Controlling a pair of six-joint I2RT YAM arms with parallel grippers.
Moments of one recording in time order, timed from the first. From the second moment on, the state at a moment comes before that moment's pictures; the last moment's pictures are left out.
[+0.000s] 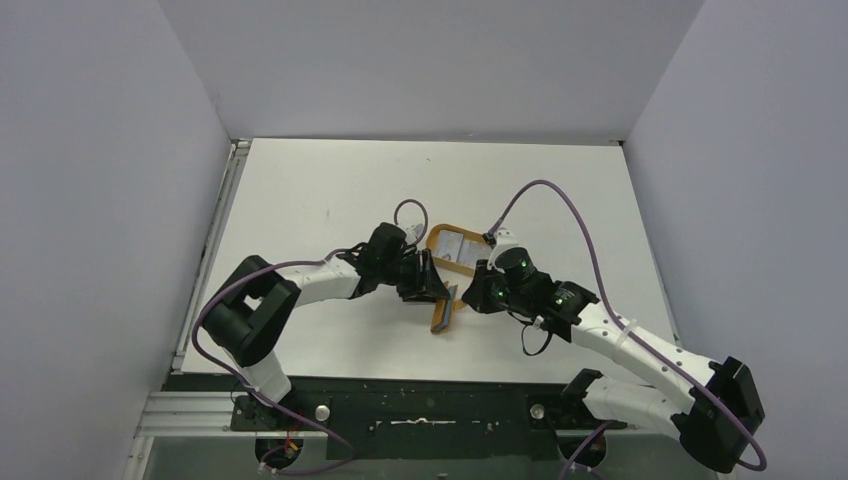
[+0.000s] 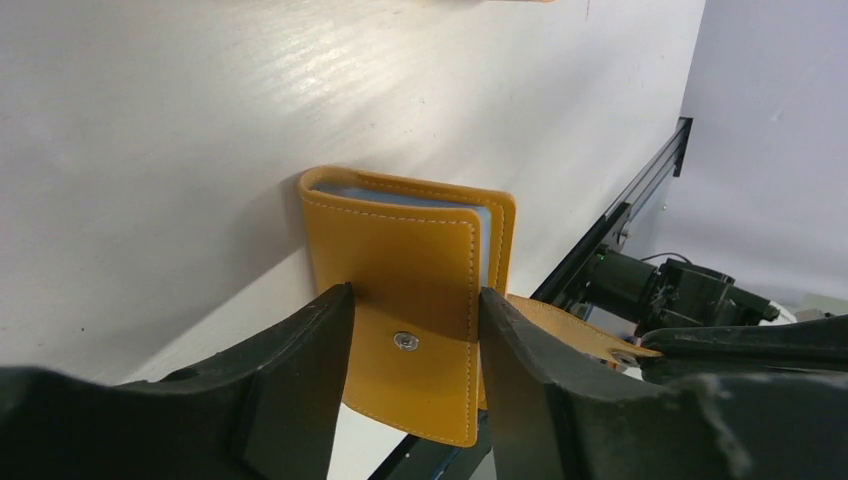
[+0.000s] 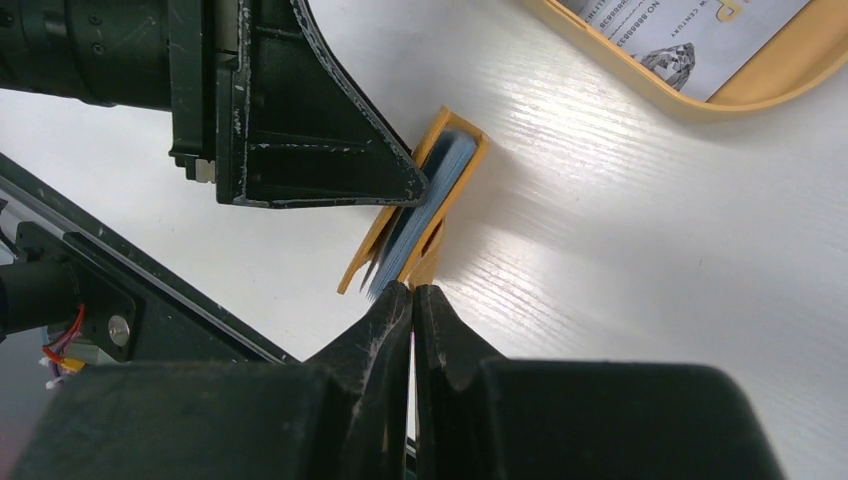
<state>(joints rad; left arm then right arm) -0.69 1.71 0.85 0.08 0.49 -0.87 0.75 1.04 0.69 -0.37 -0.01 0.56</state>
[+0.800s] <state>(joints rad) -0.69 1.71 0.85 0.02 0.44 -0.82 0.73 0.96 0.57 -0.40 0.07 0.61</state>
